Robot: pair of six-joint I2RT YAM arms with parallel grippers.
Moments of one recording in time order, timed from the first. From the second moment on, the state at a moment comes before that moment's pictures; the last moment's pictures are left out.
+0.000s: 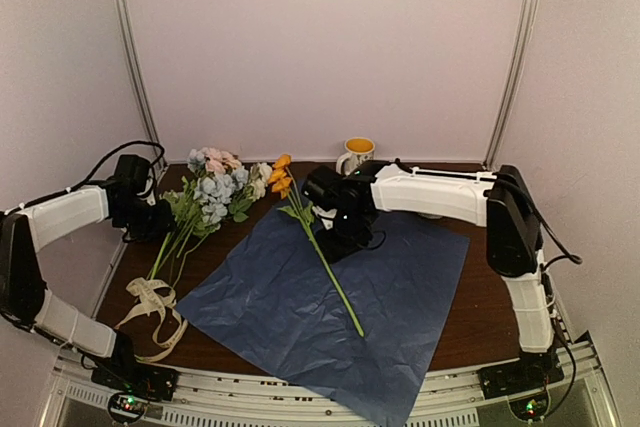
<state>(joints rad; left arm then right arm) -0.08 1.36 0.90 -0.52 -0.02 -0.35 0.91 2.20 1.90 -1.00 0.10 0.38</state>
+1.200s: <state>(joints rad) -0.06 1.60 1.01 -0.50 -0.08 -0.29 0.92 2.01 1.64 -0.92 0.12 0.35</state>
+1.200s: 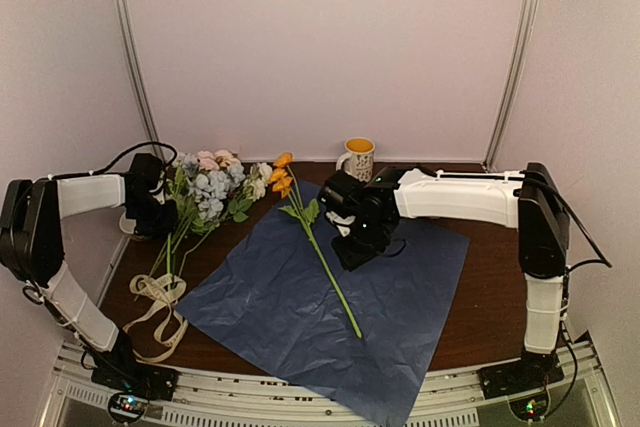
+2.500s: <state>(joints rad) -0.53 0.67 0.75 0.07 0.16 -0.31 1.10 1.61 1.54 -0.31 -0.14 0.24</state>
